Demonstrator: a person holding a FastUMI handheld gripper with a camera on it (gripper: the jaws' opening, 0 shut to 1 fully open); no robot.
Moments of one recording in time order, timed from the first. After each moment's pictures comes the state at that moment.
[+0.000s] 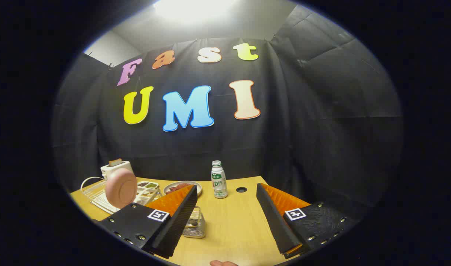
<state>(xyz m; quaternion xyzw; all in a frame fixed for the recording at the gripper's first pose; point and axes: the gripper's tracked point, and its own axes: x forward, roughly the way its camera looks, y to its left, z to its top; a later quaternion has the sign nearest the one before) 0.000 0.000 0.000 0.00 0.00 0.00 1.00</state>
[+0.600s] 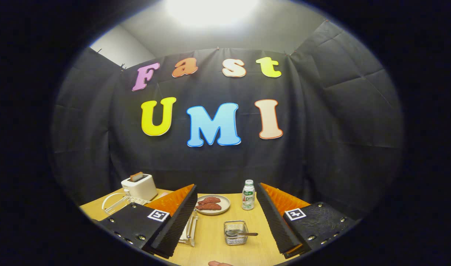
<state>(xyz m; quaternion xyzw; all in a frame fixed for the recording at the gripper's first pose) -0.027 0.150 0.079 -0.04 -0.03 0.02 1.00</state>
